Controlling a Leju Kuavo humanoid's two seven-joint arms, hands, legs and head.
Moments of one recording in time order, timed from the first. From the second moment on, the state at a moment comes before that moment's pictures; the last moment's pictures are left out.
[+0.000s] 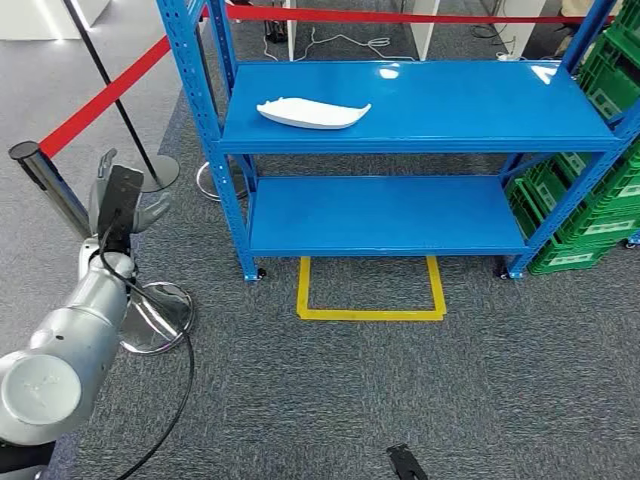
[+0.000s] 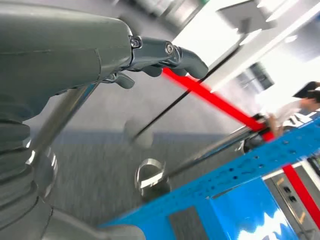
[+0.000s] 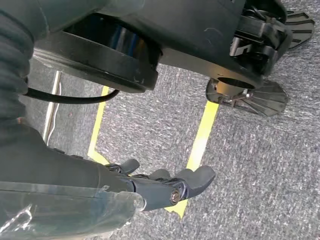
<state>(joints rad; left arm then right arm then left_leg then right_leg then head) -0.93 -0.08 0.52 -0.35 -1.06 0.40 -0.56 -0.15 0.20 -0.74 -0.19 1.04 -0.13 0.04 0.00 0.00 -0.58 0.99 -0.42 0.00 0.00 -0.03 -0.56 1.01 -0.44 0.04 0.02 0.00</state>
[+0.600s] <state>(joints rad) -0.95 -0.14 -0.01 -0.35 -1.37 0.45 -0.31 -0.16 0.20 -0.74 -0.19 1.09 -0.12 0.05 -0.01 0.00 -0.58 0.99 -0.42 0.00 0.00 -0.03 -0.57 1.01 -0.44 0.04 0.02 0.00</state>
